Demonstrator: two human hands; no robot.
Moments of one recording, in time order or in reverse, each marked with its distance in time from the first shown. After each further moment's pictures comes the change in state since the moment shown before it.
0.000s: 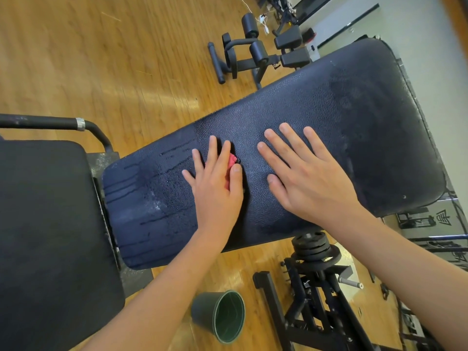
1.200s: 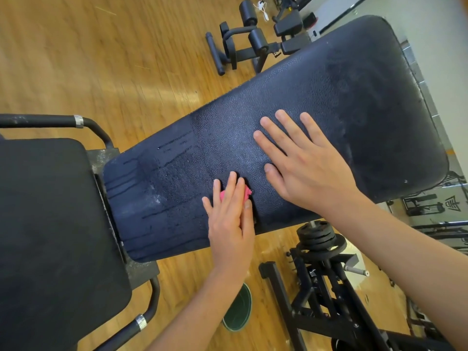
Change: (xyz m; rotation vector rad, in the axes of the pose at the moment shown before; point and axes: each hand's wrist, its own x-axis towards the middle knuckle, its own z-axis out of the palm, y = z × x) left_hand -0.086 0.000 0.009 -0.107 -0.004 0.021; right_hand 0.001 -0.004 -0.006 0.014 -0.039 0.009
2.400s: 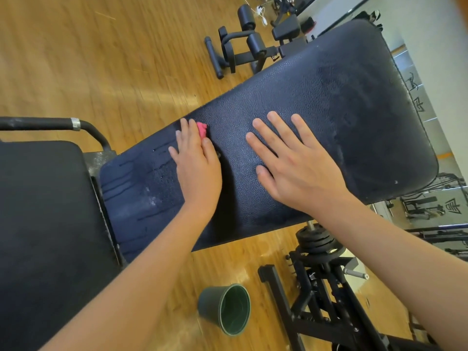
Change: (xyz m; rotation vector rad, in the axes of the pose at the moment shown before) left_hand 0.119 0.008 -0.020 0.072 0.072 -0.193; right_hand 0.000 0.000 -0.002 0.005 -0.005 0.001
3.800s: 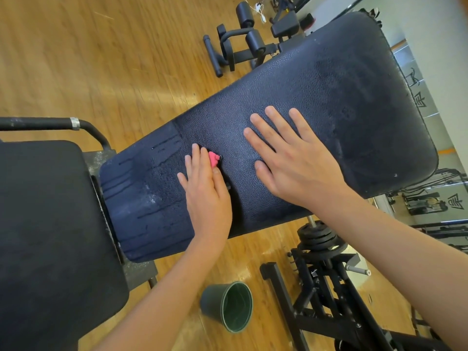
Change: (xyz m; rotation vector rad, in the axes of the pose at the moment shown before) left_hand -0.061 -0.022 0.008 0.028 0.020 0.071; right_hand 0.000 0.000 -0.001 0.003 -0.003 -0.002
